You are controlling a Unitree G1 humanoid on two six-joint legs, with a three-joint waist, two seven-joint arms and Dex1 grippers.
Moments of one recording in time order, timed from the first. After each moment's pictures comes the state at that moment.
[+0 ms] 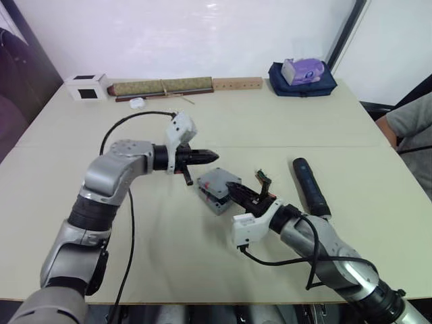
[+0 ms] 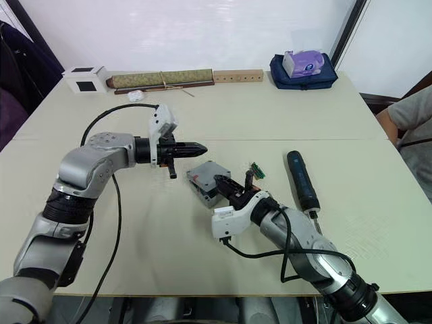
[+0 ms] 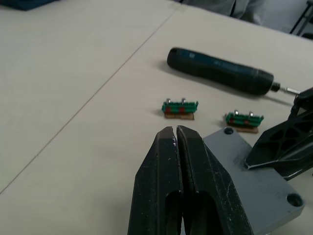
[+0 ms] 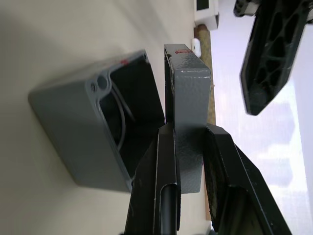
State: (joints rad) left arm -0.76 0.54 -0.17 0.00 -0.44 0.73 -0.96; right arm -0.19 -0.64 0.46 -0.46 -0.80 -0.03 0.36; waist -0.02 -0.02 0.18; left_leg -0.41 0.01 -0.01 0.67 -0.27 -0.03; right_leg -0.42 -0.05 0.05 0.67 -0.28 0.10
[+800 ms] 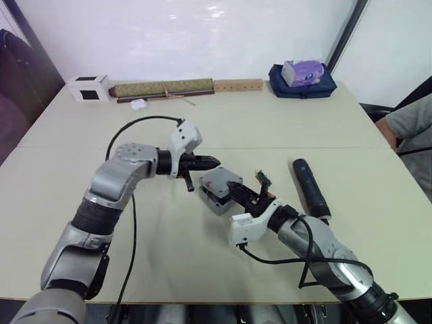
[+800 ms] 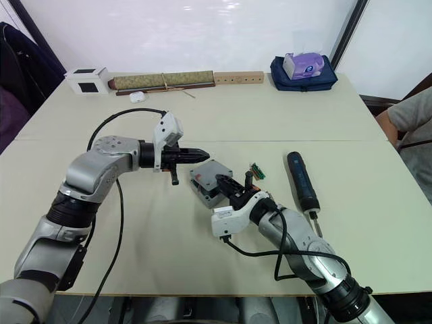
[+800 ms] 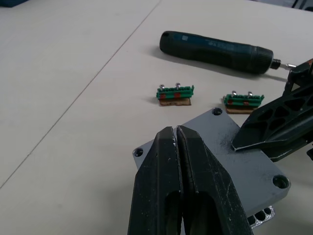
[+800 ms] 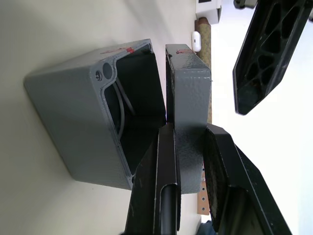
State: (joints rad) left arm -0.74 0.53 -0.22 0.00 -0.36 0.65 -0.99; right arm -0.17 -0.57 0.42 -0.42 -0.89 -0.08 0.40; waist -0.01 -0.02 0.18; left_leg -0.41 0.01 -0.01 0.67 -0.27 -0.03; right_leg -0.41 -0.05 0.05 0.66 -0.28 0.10
